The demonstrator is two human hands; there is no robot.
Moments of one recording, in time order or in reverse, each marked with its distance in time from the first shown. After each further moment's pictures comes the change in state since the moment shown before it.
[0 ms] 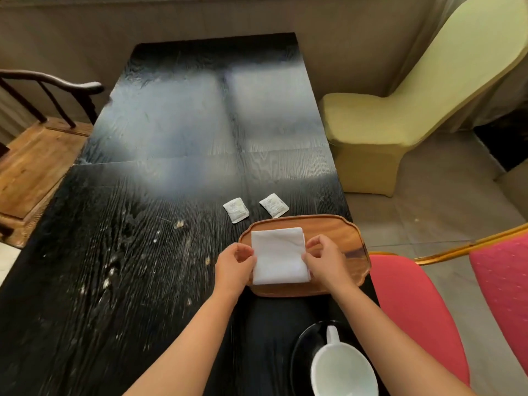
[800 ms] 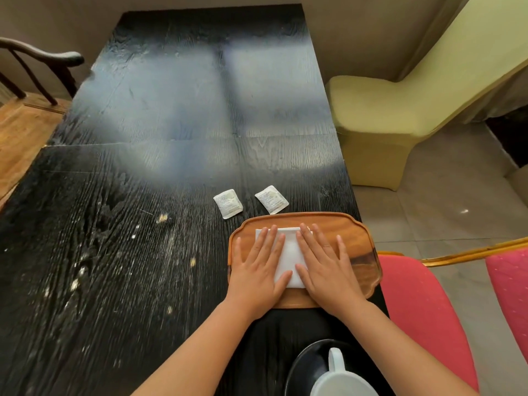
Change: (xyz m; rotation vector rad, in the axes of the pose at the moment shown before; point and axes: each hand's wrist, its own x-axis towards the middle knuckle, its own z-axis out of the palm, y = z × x) left_hand 0.022 -0.046 0.056 1.052 -0.040 0.798; right_hand 0.038 0.065 0.018 -0.941 0.117 -0.673
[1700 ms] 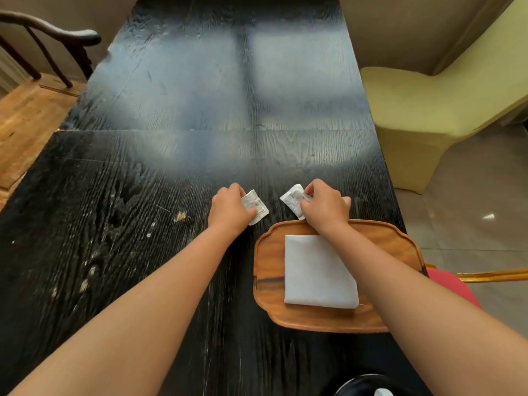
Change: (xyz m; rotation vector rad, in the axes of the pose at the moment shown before) left_hand 0.096 -0.113 -0.041 -0.442 -0.102 -0.650; right_hand 0.158 -0.037 -0.017 0.407 -0.103 0.473
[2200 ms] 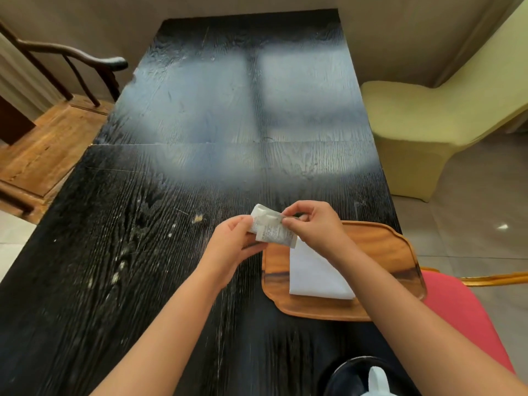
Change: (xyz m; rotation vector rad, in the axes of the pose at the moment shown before) left_hand -0.101 0.009 -0.049 -1.079 -0.276 -0.148; right_hand -0.083 -0.030 -0.050 0.577 -0.237 -0.163
